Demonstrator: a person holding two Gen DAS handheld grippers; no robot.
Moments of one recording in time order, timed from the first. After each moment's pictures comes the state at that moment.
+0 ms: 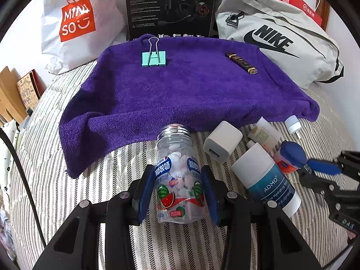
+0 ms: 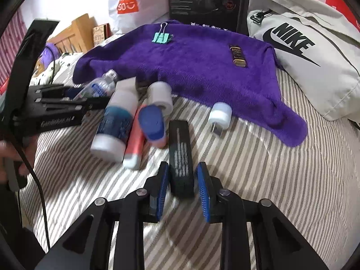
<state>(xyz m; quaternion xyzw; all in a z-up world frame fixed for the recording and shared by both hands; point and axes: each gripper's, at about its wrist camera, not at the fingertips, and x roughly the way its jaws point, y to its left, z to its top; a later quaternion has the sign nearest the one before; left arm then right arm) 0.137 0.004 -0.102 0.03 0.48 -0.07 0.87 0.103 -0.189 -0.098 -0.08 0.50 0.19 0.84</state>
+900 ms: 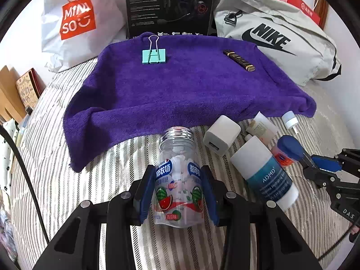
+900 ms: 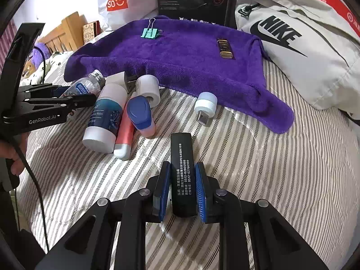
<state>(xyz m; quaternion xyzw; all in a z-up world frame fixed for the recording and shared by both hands) 0.130 0.010 -0.098 0.03 0.49 -0.08 0.87 0.092 -0.200 -0.093 -0.09 0.52 0.16 0.84</state>
